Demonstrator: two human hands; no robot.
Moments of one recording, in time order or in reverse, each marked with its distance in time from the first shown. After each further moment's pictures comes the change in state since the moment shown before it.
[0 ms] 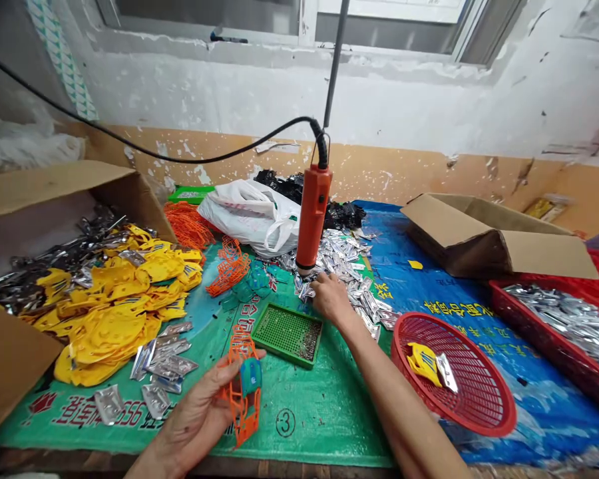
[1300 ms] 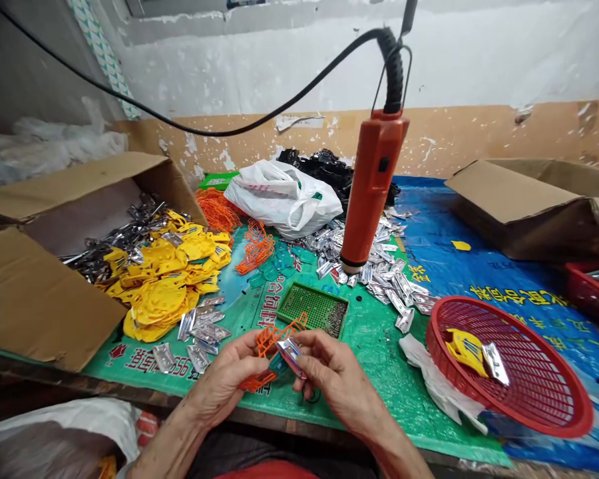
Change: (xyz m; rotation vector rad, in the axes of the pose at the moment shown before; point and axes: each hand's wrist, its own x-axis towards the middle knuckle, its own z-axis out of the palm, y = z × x) left_hand -0.013 0.002 -0.005 0.431 -0.107 0.093; right_hand -0.139 -0.094 -0.018 1.527 -0.391 0.154
